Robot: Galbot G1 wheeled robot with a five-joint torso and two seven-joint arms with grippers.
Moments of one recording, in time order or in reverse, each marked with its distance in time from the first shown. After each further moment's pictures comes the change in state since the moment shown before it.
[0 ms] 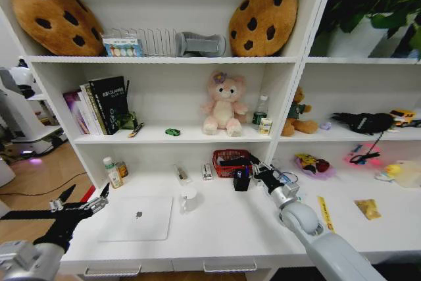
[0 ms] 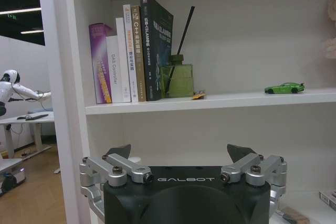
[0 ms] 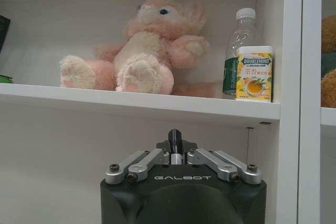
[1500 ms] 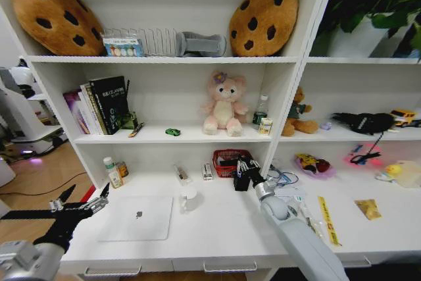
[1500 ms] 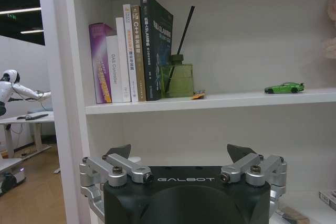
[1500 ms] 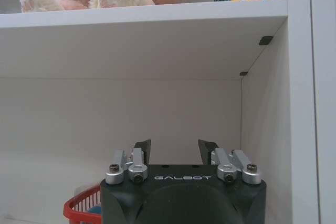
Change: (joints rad) left arm 0.000 0.000 0.000 0.000 0.000 0.000 0.000; right arm 0.125 0.137 -0.102 -0.303 -0.047 0.139 0.012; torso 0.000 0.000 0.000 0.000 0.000
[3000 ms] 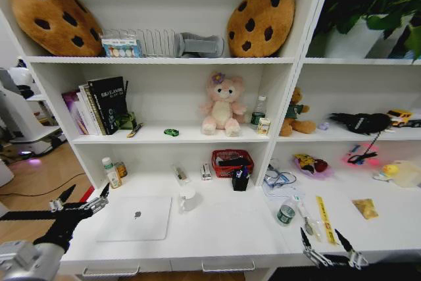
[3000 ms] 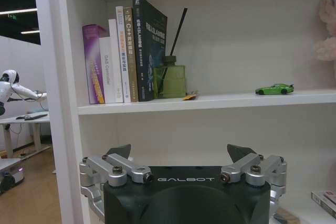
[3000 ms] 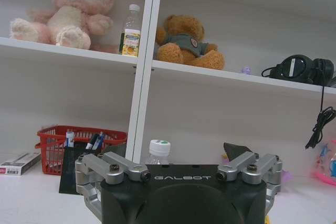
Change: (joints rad) left arm 0.000 0.000 0.000 0.000 0.000 0.000 0.000; right arm -1.182 0.278 0.688 0.692 -0.144 0.144 -0.048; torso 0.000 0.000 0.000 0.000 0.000
